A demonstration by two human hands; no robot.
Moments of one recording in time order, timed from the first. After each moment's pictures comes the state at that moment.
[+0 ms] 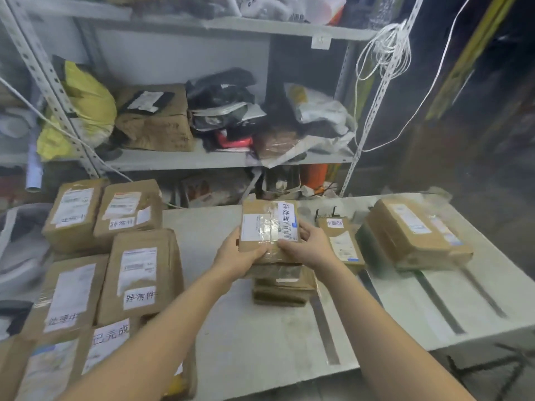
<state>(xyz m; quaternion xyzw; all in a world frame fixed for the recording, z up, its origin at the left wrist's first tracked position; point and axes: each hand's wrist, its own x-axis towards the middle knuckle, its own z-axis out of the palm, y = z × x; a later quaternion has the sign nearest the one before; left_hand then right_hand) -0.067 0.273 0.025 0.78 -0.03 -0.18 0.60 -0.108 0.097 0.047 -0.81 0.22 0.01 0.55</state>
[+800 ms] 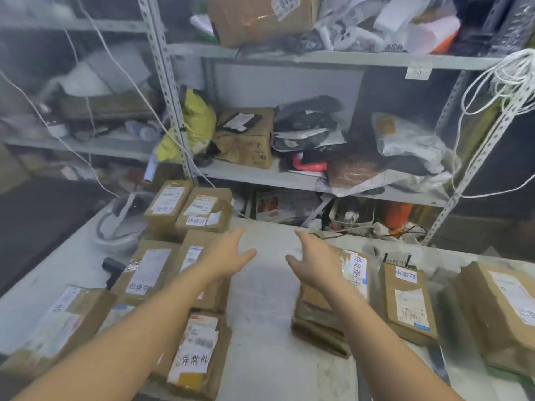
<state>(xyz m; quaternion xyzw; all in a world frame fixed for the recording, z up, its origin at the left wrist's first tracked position) -0.046 0.356 0.069 0.97 -0.02 -0.05 0.24 -0.046 0.145 0.062 -0.98 -0.06 0.04 0.20</state>
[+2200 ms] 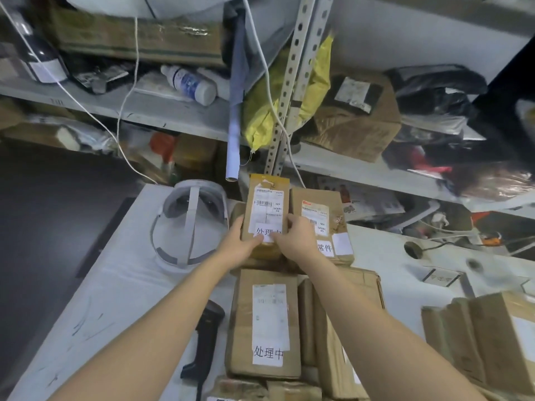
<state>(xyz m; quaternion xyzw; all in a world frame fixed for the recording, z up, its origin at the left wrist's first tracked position) 0.146 0.713 -0.030 0.77 0.10 -0.18 0.61 0.164 0.565 -0.012 -0.92 0.08 0.09 0.37</state>
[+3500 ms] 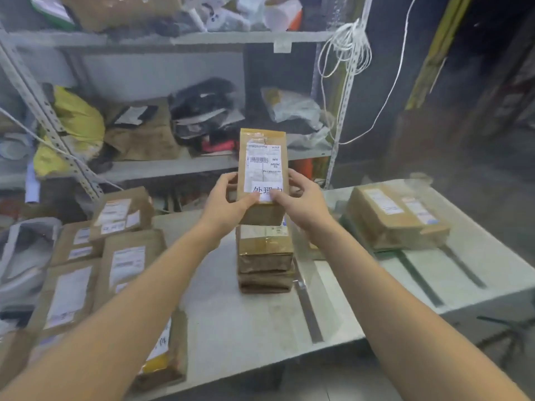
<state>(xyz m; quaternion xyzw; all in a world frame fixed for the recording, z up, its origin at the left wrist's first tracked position) -0.098 0.231 0.129 0.79 -0.12 -0.05 0.59 -0.153 0.071 0.136 -0.75 0.10 -0.15 0.63</state>
